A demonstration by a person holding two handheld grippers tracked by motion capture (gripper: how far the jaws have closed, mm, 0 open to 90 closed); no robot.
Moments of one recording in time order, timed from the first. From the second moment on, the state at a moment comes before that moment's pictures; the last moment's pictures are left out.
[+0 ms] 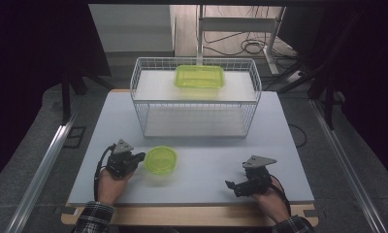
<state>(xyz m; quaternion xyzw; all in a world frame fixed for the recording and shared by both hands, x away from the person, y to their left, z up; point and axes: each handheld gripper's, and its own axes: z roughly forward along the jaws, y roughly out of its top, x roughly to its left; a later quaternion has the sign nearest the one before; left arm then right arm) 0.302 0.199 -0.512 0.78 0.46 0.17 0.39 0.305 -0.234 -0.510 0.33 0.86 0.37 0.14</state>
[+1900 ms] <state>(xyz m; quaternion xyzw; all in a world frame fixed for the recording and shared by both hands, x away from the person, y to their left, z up) 0.273 0.111 -0.521 0.84 0.37 0.11 0.39 0.305 -0.235 -0.511 0.32 0.86 0.38 0.12</state>
